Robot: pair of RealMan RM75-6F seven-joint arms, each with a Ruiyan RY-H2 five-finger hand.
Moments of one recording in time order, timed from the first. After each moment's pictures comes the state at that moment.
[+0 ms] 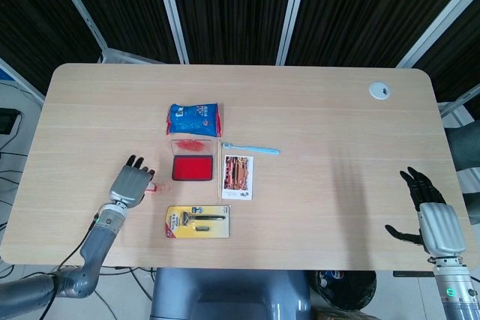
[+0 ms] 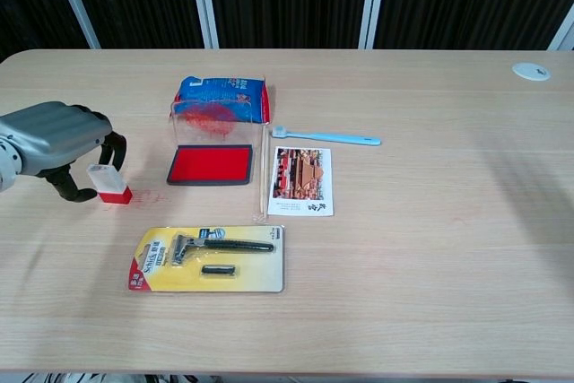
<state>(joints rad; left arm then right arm) -0.59 -1.59 -0.10 -1.39 1.04 0.98 0.80 0.11 -1.15 0.08 -1.64 -1.49 1.45 0.10</state>
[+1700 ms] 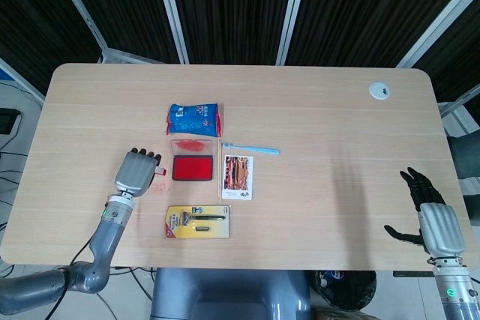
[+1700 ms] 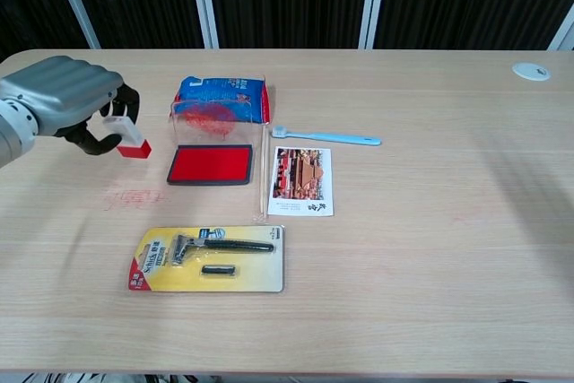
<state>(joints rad) -0.64 -1.63 -0.16 -1.41 1.08 1.12 0.77 0.10 -1.14 0.08 -1.66 -1.48 1.44 0.12</state>
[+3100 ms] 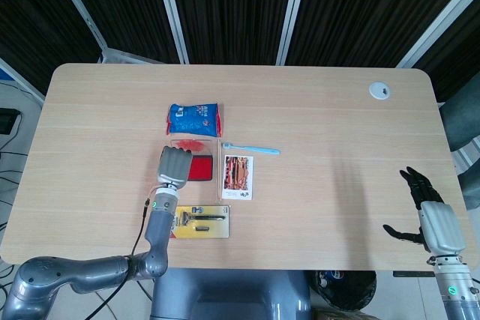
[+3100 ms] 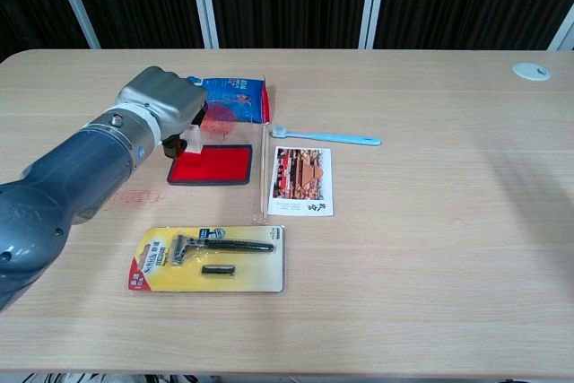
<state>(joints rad) -0.87 -1.96 -0.29 -1.20 0.72 1.16 1.20 0.11 -1.12 0.08 -1.67 -1.46 1.41 0.19</state>
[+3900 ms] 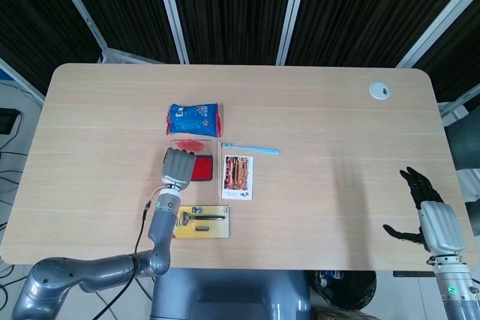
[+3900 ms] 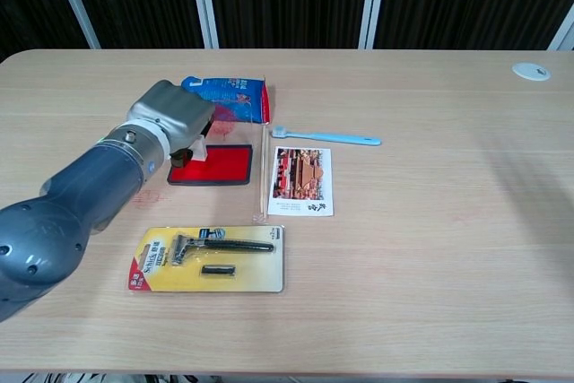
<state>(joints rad) -0.89 -2.01 -0.25 -1.07 0.73 1.10 1.15 0.12 -1.12 0.08 -1.67 -1.46 1.40 0.18</state>
